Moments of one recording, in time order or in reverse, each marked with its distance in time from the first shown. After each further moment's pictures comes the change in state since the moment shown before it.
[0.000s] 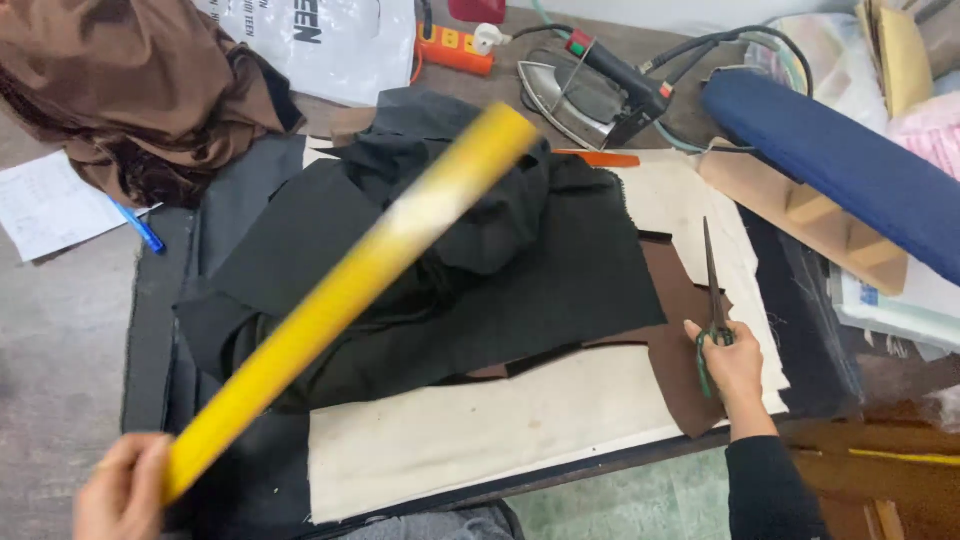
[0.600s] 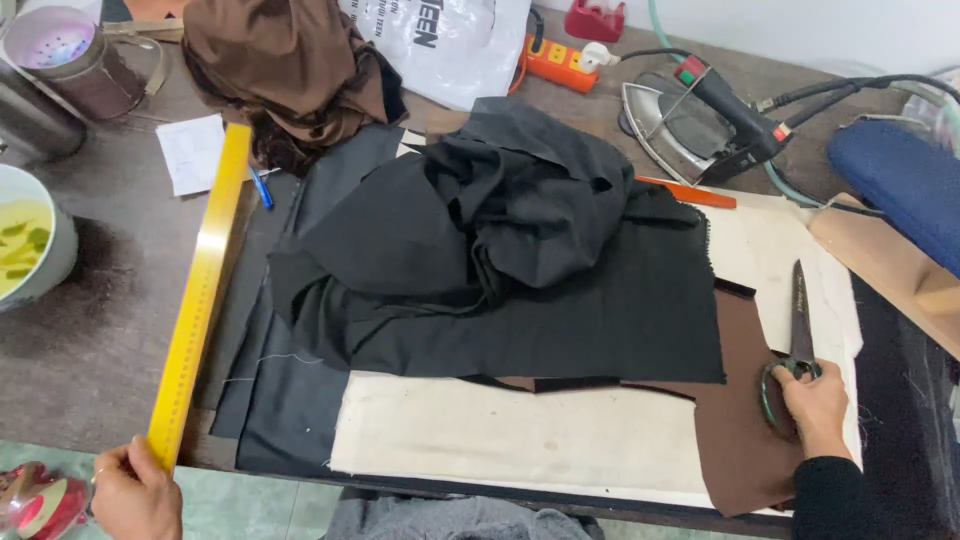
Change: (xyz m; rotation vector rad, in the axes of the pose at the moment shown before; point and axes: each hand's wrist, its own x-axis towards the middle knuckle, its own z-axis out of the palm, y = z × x) left_hand -0.086 -0.109 0.008 0.510 0.776 -0.260; right_hand 0.171 0.068 0.034 -0.223 -0.027 -0.223
